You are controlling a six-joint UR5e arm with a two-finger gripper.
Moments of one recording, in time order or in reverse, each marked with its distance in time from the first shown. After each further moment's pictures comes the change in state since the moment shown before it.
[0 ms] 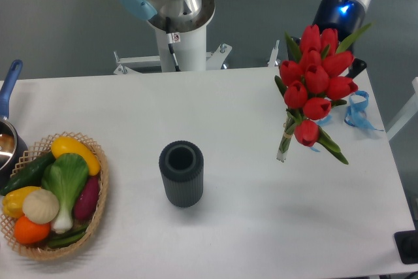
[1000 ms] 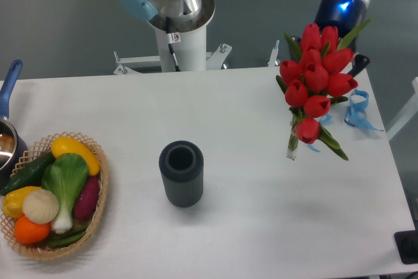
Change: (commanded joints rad) arm 0.006 0.040 -0.028 0.005 0.187 0.103
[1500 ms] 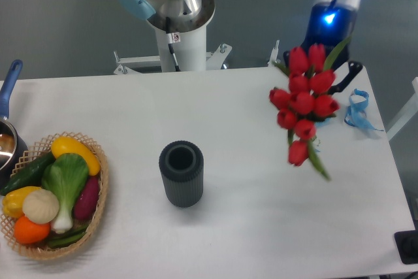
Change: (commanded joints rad) arm -0.087 -0.011 -0.025 -0.006 0.319 0.130
